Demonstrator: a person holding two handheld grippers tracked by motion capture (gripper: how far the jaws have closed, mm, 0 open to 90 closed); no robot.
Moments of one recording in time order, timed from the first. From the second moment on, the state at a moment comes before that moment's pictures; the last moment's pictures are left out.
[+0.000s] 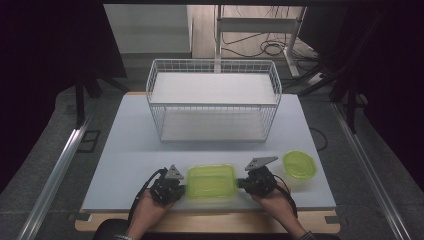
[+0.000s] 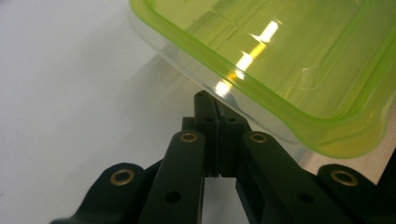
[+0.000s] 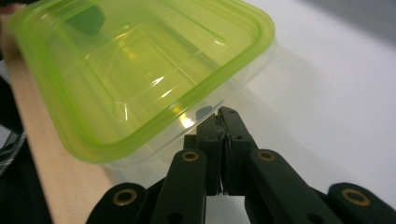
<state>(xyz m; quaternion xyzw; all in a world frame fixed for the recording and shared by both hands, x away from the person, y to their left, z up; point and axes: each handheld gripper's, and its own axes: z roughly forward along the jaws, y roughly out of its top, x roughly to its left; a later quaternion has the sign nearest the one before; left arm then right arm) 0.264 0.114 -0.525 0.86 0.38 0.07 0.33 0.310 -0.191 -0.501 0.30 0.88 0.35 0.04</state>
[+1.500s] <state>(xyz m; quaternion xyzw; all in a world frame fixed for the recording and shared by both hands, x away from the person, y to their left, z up) 0.236 0.138 -0.511 0.83 0.37 0.17 0.37 0.305 -0.237 -0.475 0.32 0.85 0.39 0.16</state>
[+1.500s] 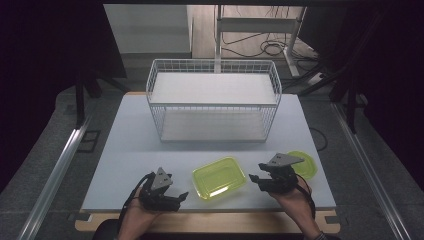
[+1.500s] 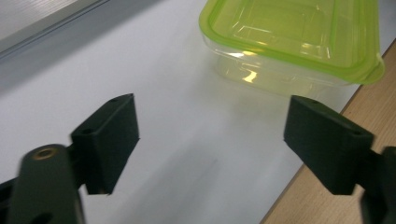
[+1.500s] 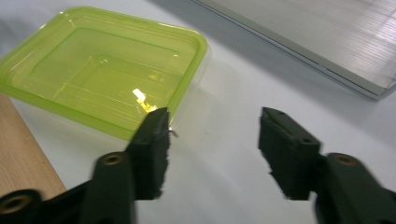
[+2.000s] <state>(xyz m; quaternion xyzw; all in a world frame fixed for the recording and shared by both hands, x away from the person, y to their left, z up) 0.231 0.148 -0.516 0.83 0.37 0.20 0.38 0.301 -0.240 -0.485 0.32 0.85 0.40 0.13</state>
